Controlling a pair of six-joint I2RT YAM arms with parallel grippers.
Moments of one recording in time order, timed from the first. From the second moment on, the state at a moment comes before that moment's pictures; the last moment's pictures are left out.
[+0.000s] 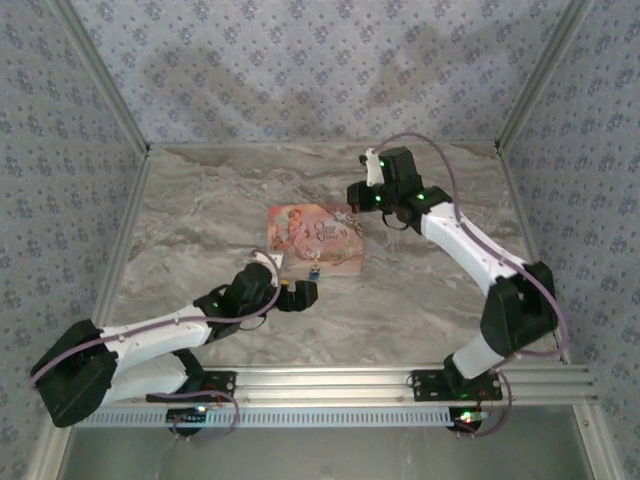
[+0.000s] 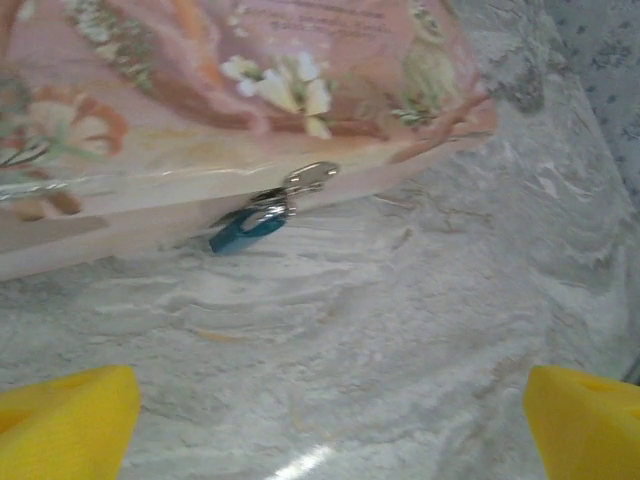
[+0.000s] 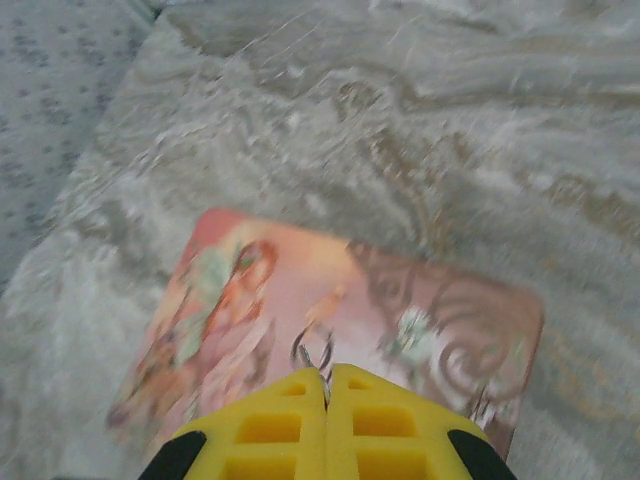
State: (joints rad) left arm -0.89 1.10 0.38 0.17 -0.01 -0.72; right arm 0.45 1.59 1.32 -0.38 -0.25 0.31
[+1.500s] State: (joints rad) left arm -0.89 1.72 0.51 0.73 0.01 -0.57; right arm 0.45 2.03 1.60 -0.42 -0.07 0.24
